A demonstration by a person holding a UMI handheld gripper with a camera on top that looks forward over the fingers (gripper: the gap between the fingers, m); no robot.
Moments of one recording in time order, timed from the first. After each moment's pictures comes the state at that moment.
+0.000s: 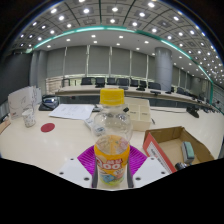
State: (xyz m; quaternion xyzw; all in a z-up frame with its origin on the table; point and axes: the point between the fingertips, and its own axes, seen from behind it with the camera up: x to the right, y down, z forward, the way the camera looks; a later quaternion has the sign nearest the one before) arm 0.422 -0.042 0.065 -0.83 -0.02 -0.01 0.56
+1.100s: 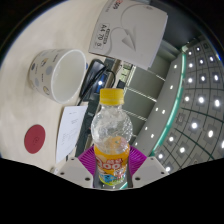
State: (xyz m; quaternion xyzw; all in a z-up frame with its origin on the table) arm 0.032 0.162 0.195 -0.43 -0.57 -0.60 0.37
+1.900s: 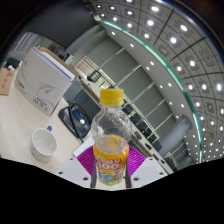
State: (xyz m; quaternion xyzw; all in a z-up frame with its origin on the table) arm 0.044 0.142 0.219 -0.71 -0.33 -0.24 0.58
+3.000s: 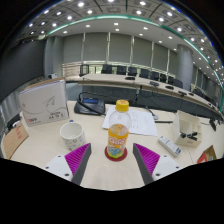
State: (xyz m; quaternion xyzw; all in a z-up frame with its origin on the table) arm 0.072 0.030 0.111 -0.87 -0.10 0.02 0.49
